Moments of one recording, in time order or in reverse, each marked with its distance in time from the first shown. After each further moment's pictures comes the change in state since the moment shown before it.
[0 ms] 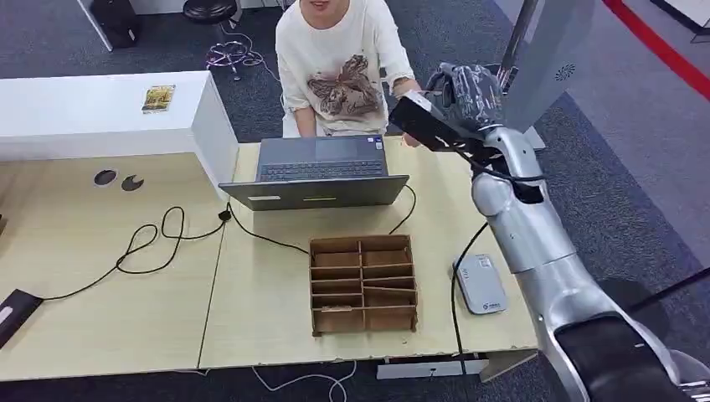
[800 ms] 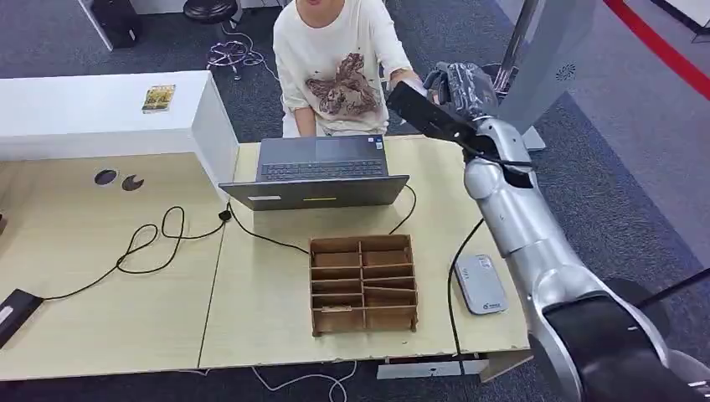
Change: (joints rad) left arm -0.001 0.002 -0.005 0.000 -0.001 -0.006 0.000; right arm -0.077 0.045 -0.026 0.172 -0.010 -0.001 0.003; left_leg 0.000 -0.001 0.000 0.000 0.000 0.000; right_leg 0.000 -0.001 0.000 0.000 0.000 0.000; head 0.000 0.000
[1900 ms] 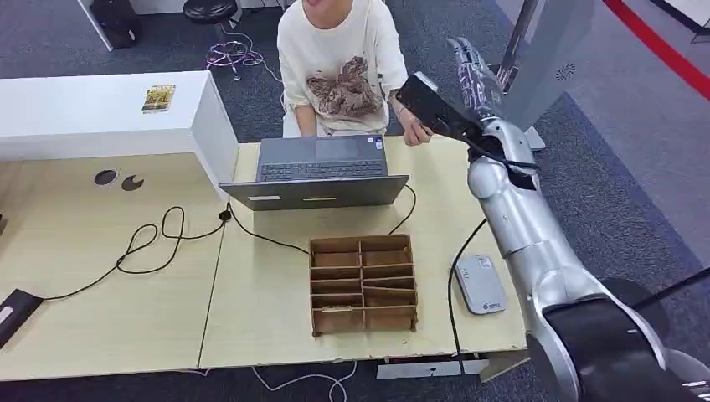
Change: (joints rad) left arm 0.000 0.002 0.000 0.000 0.005 -0.003 0.000; right arm 0.016 0.013 -0.058 -0.004 0.000 -0.023 0.013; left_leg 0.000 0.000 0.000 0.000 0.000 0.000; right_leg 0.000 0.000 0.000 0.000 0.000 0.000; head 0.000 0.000
